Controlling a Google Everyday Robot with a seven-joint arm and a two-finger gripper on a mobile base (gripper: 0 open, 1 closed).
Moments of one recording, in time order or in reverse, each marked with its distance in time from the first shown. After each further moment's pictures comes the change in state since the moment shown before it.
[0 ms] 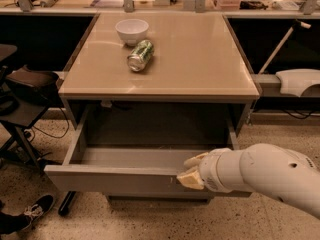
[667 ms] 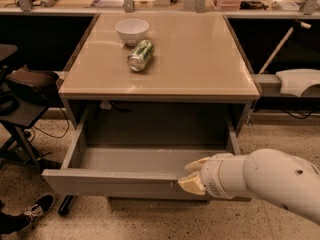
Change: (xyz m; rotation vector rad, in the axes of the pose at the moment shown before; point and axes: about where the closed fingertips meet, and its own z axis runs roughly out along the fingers) arm 0.007 0.010 -0.007 -0.007 0.003 0.008
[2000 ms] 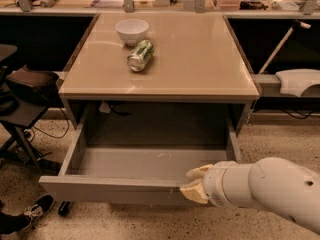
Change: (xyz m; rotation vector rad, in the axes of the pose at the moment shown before) arm 0.012 0.015 -0.011 -0.012 0.004 0.014
